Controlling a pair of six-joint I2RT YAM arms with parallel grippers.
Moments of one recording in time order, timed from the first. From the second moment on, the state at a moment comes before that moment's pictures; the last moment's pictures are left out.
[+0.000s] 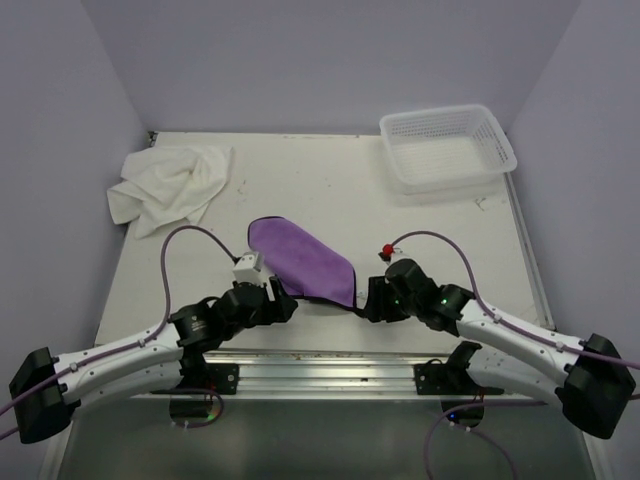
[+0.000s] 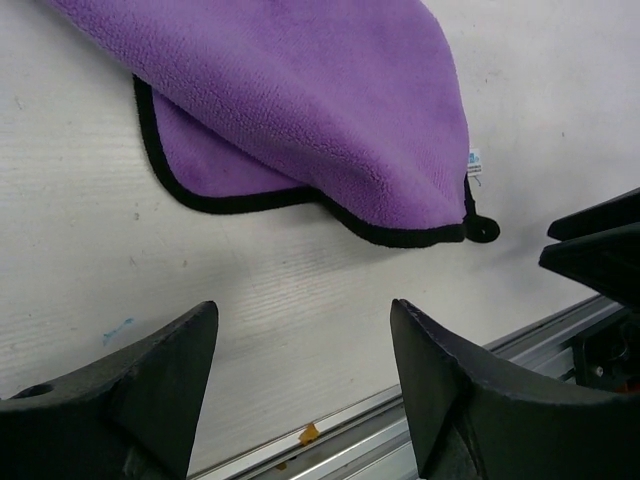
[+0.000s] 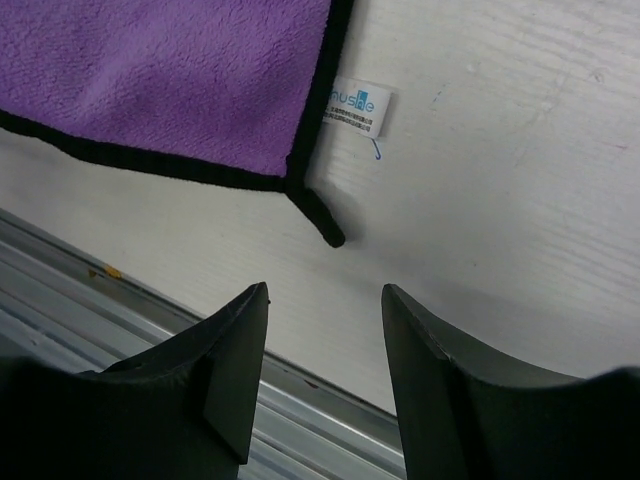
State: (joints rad) left arm -1.00 0.75 0.36 -0.28 -0.33 -0.92; right arm 0.82 0.94 0.50 -0.45 0.03 0.67
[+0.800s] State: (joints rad) left arm -1.00 0.89 0.36 -0.29 -0.40 -0.96; right arm 0.92 1.20 0.48 -0.25 0.14 0.70
